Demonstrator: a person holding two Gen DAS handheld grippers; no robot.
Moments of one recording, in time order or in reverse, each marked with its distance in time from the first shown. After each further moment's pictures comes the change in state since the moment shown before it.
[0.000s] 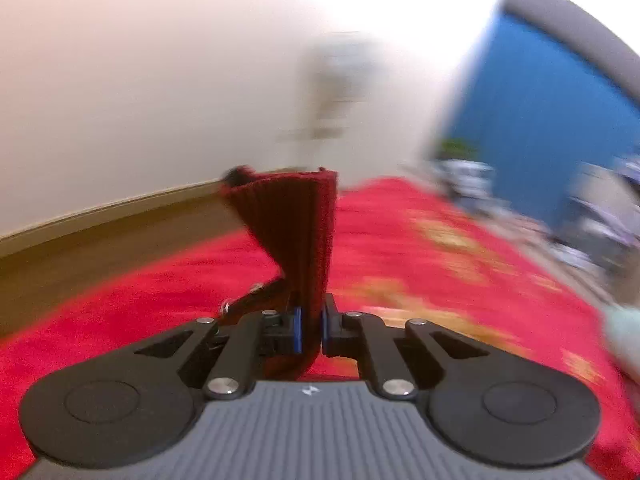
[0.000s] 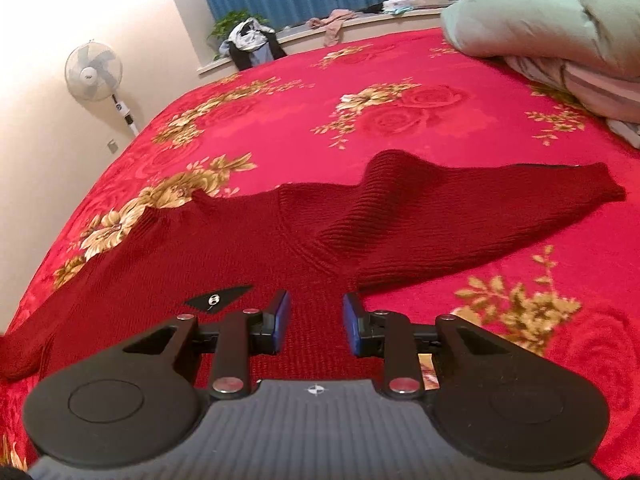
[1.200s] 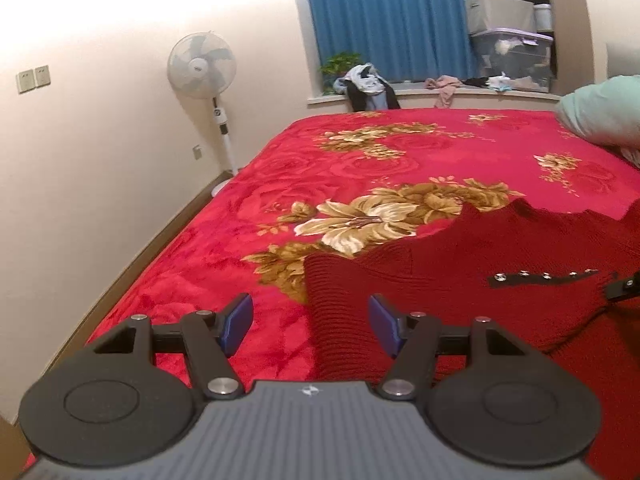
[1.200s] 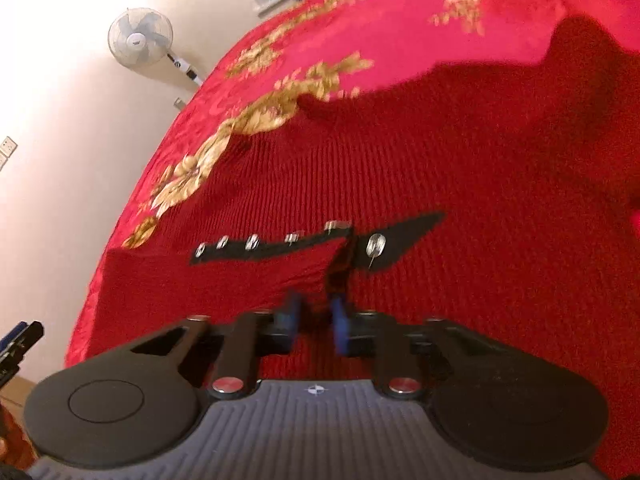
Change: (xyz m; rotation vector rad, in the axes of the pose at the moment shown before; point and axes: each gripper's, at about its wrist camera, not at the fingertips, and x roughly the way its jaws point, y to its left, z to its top) left arm -0.063 -0.062 -0.081 0.589 0.083 0.028; right arm 0.115 0.083 -0.018 0.100 0.170 0.263
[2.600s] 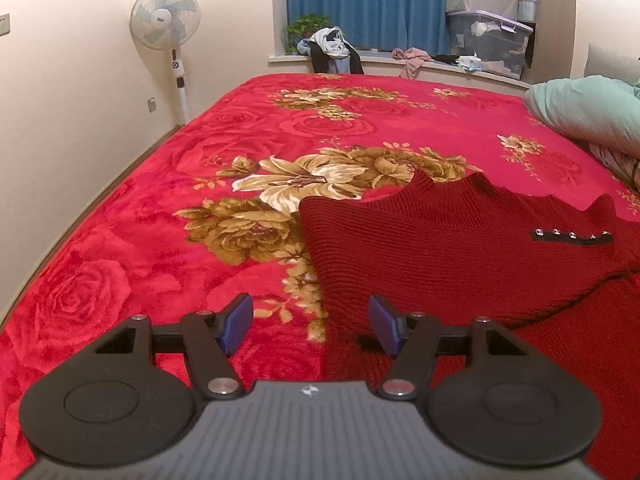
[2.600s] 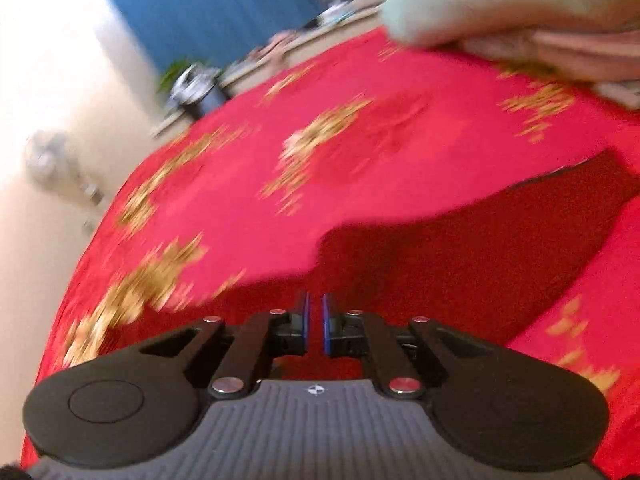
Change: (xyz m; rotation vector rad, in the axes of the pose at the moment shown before) left arm 0.024 -0.024 0.000 -0.041 0.132 -0.164; right arm -0.123 -0.158 0.106 0.204 -0.340 -0.320
